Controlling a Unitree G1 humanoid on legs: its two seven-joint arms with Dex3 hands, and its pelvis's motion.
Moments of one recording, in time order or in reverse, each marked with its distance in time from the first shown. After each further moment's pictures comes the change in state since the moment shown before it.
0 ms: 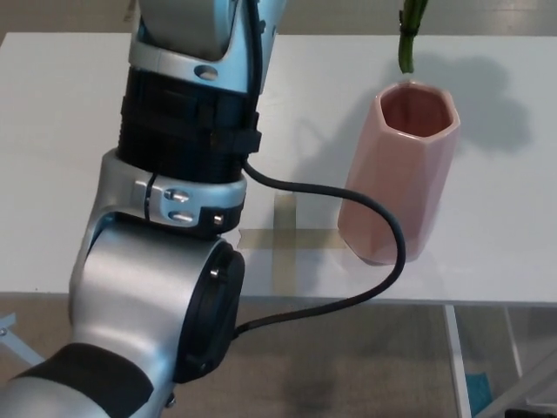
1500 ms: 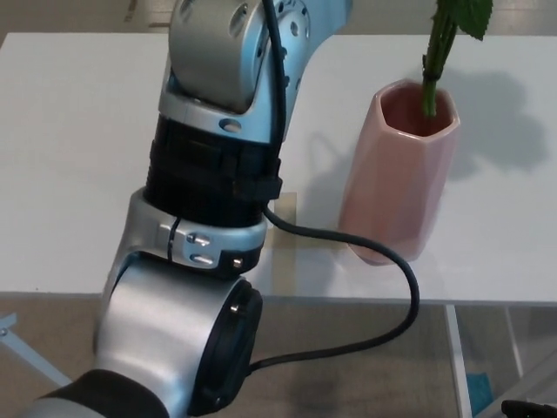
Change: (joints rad) left_arm 0.087 -0.071 -0.039 -0.100 -0.009 0.041 0.032; right_arm -0.017 0.000 -0.005 0.000 0.001 0.000 0.014
